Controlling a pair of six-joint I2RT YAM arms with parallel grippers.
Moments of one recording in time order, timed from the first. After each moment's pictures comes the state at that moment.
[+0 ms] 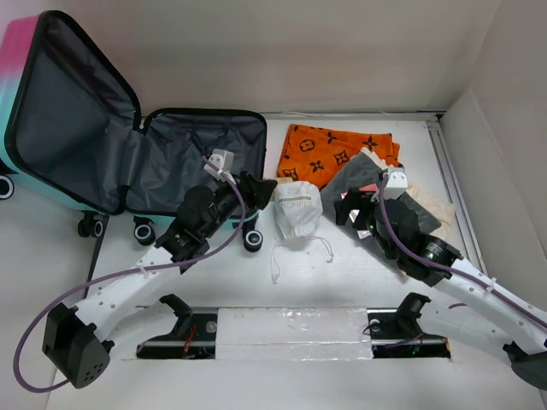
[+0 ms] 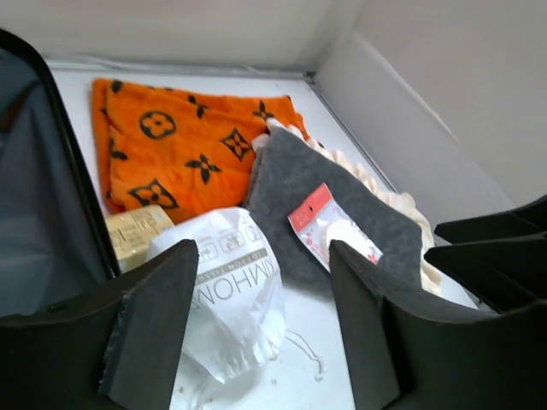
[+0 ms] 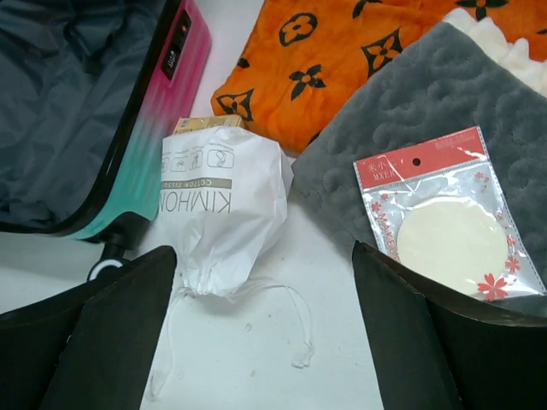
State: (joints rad) left arm -0.67 0.92 0.69 0.25 -0.05 -0.48; right arm 0.82 0.79 0.79 -0.32 0.56 0.48
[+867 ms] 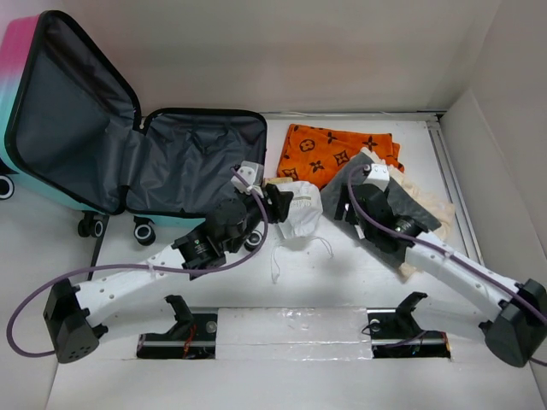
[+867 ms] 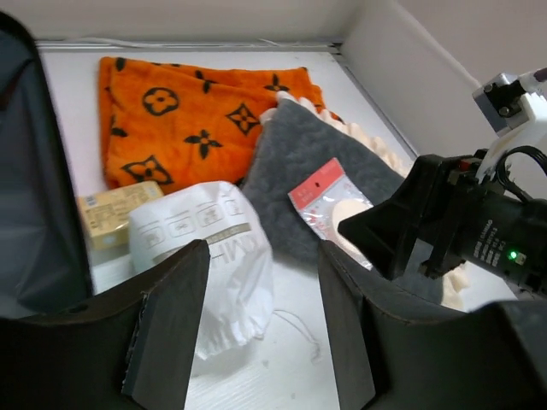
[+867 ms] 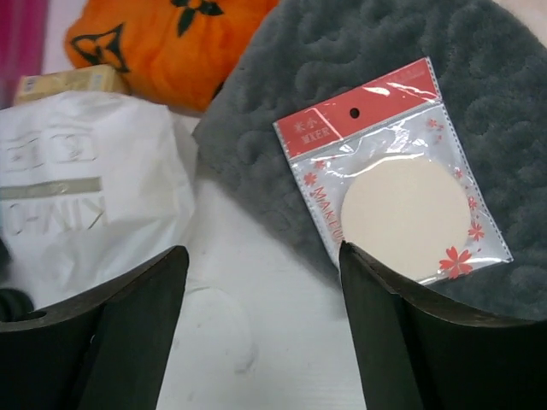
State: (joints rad) left arm -1.01 1.03 0.80 0.15 -0.42 -0.39; right arm 0.70 1.04 0.79 -0.35 0.57 0.53
